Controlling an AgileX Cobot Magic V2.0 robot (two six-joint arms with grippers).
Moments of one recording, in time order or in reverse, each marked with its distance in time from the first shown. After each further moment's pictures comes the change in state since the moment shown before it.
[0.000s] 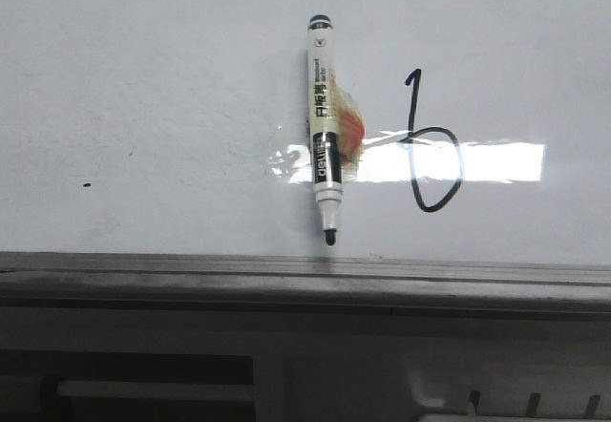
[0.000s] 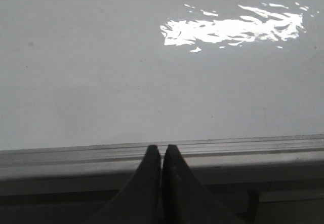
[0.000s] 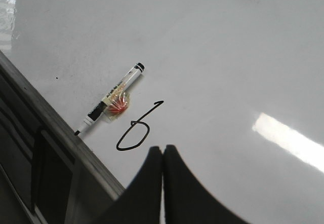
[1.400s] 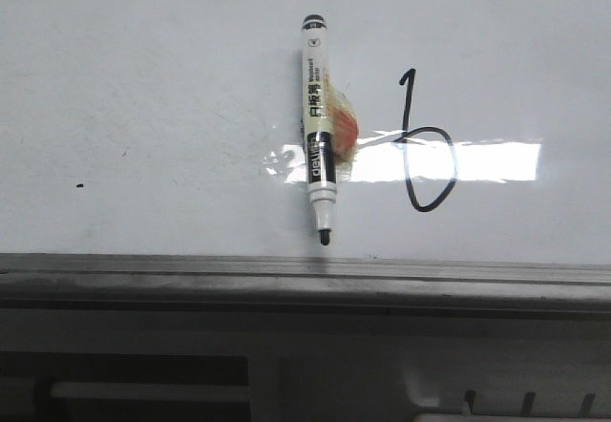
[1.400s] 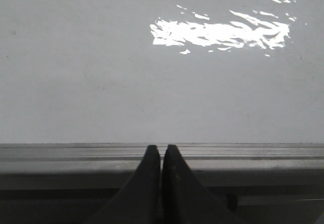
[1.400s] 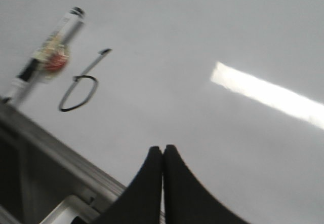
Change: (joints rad) left arm 0.002 0.000 -0.002 -0.075 0.006 -0.002; right arm -0.283 0.000 0.165 -0.043 -0.079 0.128
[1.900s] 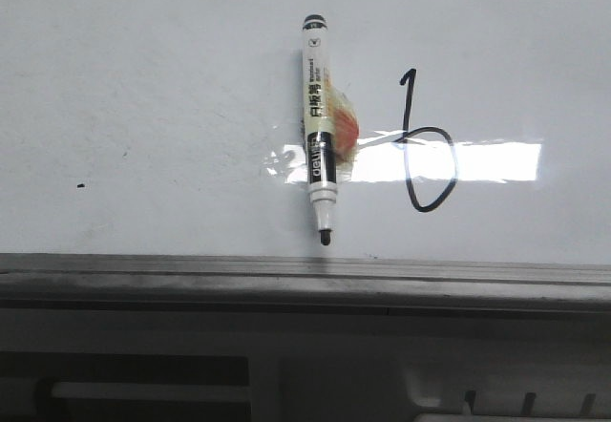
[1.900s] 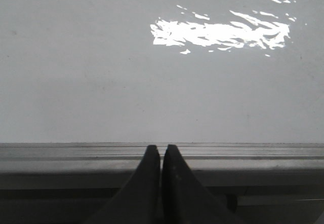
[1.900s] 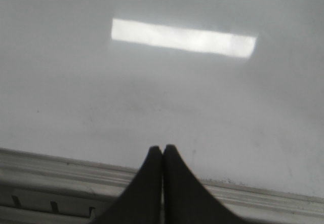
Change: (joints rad) left arm 0.000 0.000 0.000 0.000 0.000 0.000; right arm -0.401 0.000 0.312 0.000 -0.241 0.071
